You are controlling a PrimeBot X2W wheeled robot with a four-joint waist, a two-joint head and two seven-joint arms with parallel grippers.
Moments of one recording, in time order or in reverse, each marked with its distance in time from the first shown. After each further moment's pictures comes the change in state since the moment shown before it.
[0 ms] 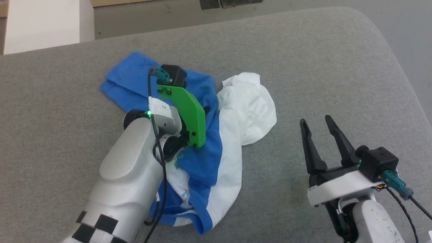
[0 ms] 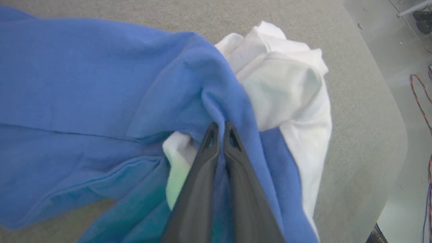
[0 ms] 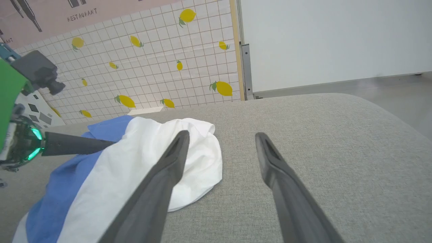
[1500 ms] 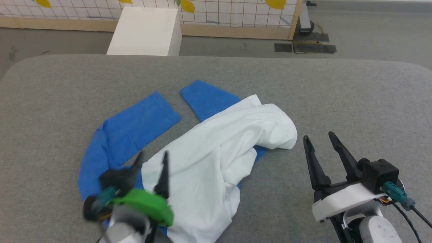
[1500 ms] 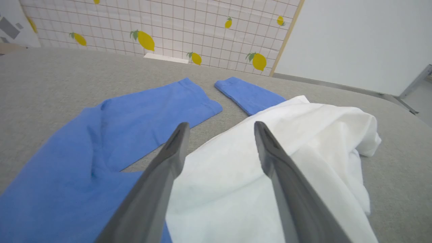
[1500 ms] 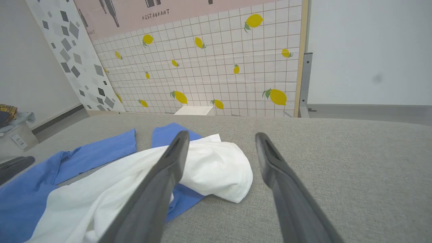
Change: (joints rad) left arm 0.644 0.122 0.125 -0.446 0.175 0.185 -0.696; right arm 0.098 0.001 -0.028 -0.083 -0.043 0.000 0.097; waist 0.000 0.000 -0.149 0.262
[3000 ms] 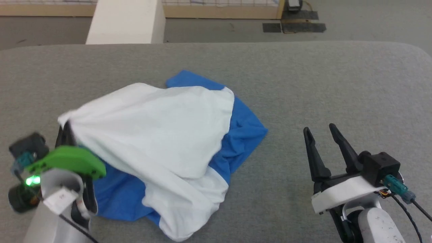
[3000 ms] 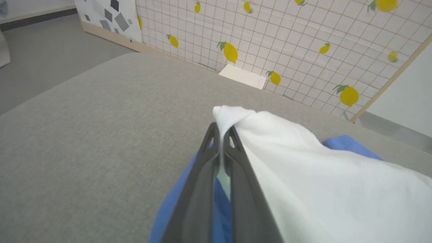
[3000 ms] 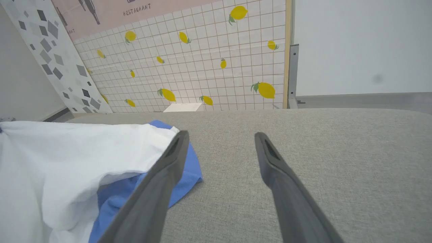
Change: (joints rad) left arm -0.232 0.071 0.251 0.192 -0.094 0.136 0.040; right arm -0.051 -0.001 -0.002 0.041 0.013 0.000 -0.034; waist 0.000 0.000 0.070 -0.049
